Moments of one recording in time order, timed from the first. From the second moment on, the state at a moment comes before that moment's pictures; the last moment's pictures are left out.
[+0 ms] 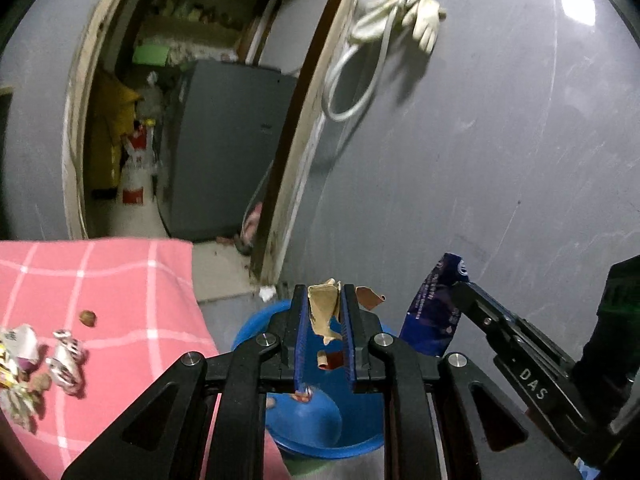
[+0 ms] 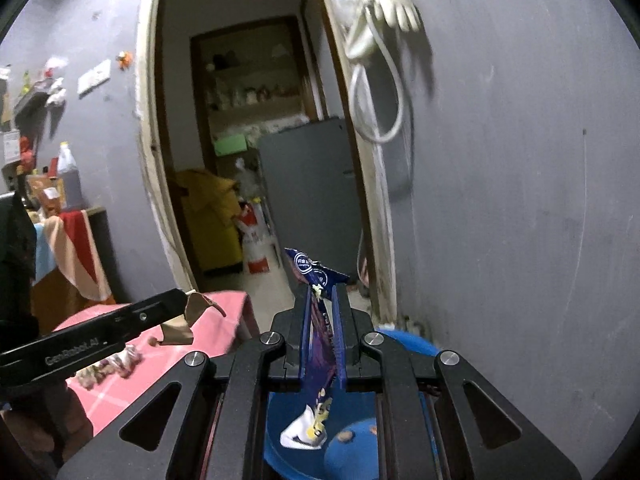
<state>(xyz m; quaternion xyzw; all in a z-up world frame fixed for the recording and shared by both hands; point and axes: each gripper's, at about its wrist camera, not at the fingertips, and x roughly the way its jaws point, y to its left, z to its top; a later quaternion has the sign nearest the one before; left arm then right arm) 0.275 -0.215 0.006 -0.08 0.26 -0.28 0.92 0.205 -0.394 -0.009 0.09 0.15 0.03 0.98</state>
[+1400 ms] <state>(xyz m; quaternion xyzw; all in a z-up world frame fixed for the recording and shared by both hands) 0.197 -0.085 0.070 -0.11 0.14 -0.17 0.97 0.143 -0.353 0.056 0.09 0.07 0.03 0.99</state>
